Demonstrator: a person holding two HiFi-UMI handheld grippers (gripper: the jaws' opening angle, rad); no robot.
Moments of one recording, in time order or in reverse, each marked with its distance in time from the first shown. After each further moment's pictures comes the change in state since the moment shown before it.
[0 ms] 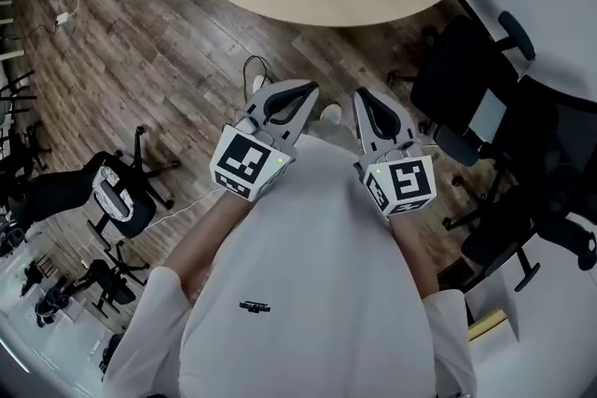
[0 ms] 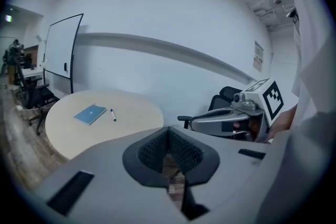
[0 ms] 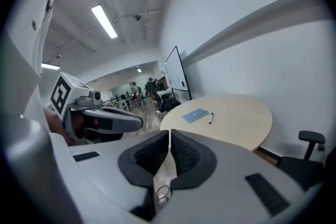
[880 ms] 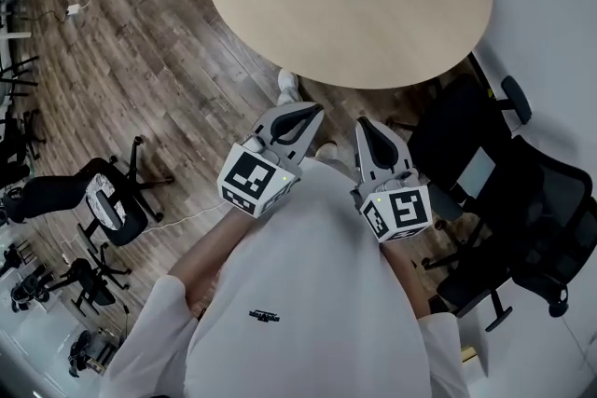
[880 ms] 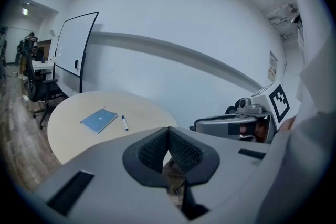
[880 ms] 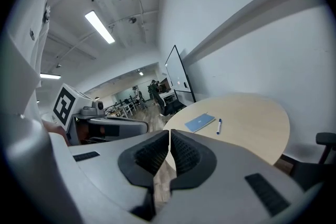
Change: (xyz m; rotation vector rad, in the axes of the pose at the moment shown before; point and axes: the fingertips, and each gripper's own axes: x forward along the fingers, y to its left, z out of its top) left arm 0.038 0.111 0.049 -0.102 -0.048 0.071; right arm 0.103 -0.027 0.064 0.047 -0.008 0.048
